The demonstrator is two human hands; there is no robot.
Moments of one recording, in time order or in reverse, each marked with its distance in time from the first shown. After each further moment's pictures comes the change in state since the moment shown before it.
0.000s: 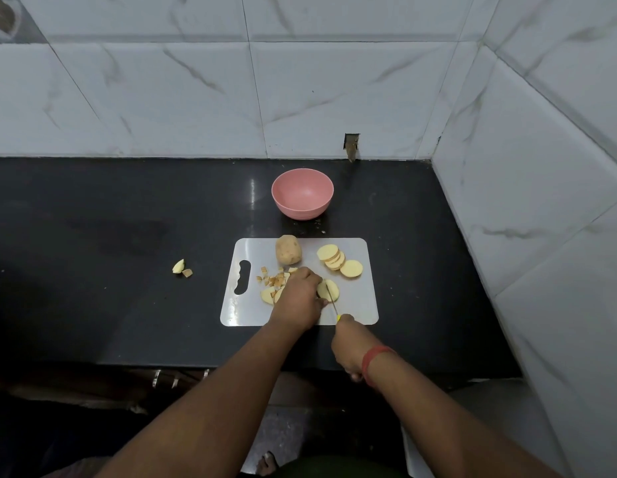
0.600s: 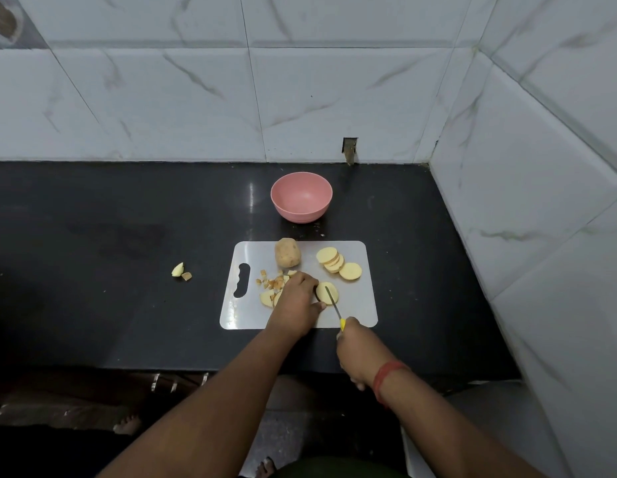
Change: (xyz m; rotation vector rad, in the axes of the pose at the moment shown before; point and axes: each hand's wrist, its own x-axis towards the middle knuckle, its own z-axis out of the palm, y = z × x) left_hand -0.005 -0.007 0.004 -0.094 0.022 0.009; right_hand 0.000 0.020 0.010 0.932 0.251 0.171
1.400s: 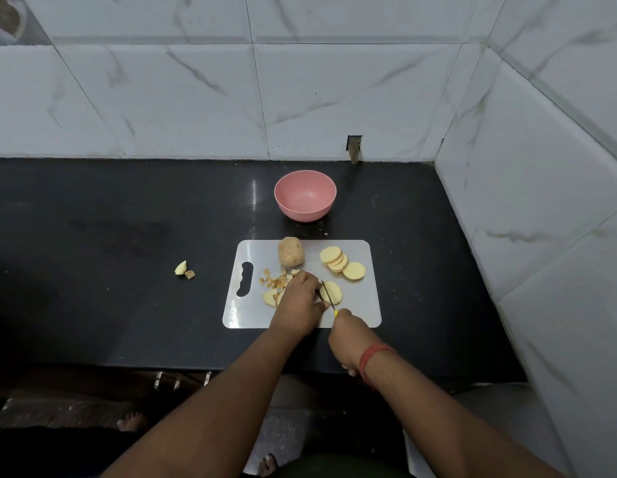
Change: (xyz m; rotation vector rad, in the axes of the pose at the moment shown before) left_hand 0.000 0.000 0.001 -0.048 -0.001 -0.034; right_hand 0.022 -0.021 0.003 -0.091 -0.055 0.082
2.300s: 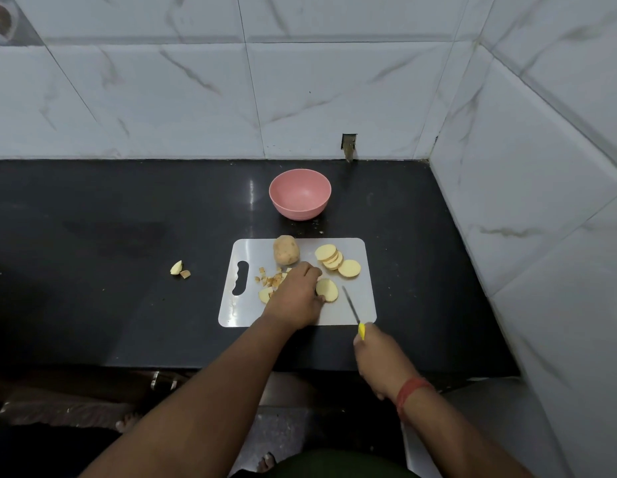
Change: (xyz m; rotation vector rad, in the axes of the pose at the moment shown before) left_hand 0.007 0.008 -0.015 0.224 -0.051 0.164; right_hand -0.035 0.055 -0.003 0.228 0.108 -0.019
